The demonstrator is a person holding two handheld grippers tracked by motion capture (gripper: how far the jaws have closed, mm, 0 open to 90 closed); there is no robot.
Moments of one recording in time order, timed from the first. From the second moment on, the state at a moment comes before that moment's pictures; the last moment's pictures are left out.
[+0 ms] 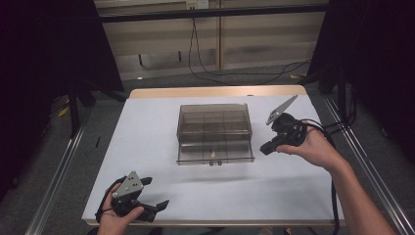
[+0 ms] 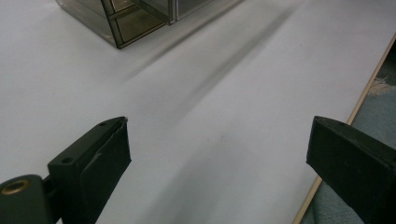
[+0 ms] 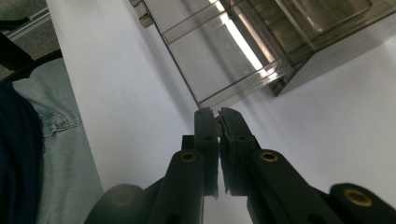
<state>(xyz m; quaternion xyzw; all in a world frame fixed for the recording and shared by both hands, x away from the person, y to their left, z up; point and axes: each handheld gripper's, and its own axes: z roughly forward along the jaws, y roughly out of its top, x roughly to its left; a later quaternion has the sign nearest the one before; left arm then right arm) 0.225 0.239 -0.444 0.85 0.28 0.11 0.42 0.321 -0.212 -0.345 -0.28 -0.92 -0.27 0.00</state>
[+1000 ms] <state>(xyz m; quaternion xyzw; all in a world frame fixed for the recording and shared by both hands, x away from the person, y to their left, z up) 0.225 0.240 -0.444 0.86 0.27 0.12 0.42 0.347 -0.150 -0.329 -0.23 -0.94 -0.26 0.01</state>
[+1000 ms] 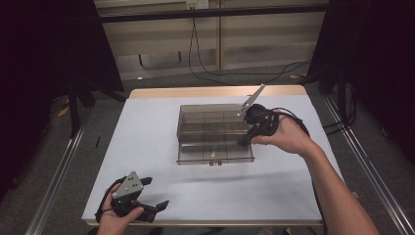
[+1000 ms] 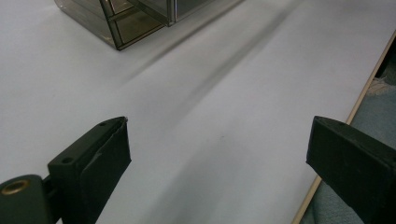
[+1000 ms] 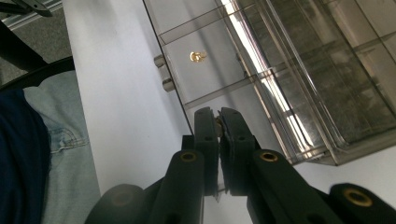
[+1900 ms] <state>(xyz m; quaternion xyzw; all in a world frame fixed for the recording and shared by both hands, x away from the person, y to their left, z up) 0.225 0.240 -0.444 0.85 0.28 0.11 0.43 0.357 -0.101 -0.329 -0.19 -0.96 -0.22 0.01</state>
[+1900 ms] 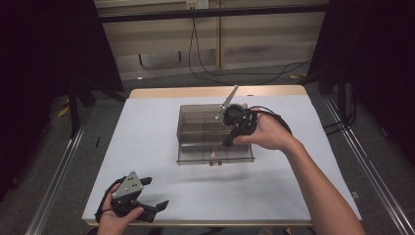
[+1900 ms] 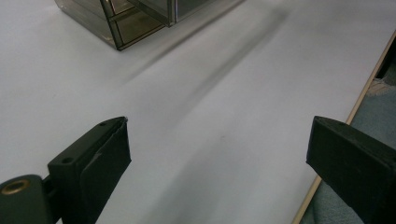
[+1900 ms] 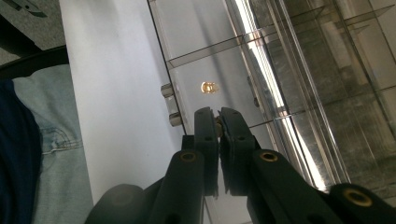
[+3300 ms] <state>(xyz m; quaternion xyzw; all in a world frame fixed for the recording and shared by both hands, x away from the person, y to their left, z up) 0.224 0.240 -0.444 0.86 0.27 0.12 0.43 0.373 -0.045 -0.364 -0.16 -0.98 -0.09 0.02</state>
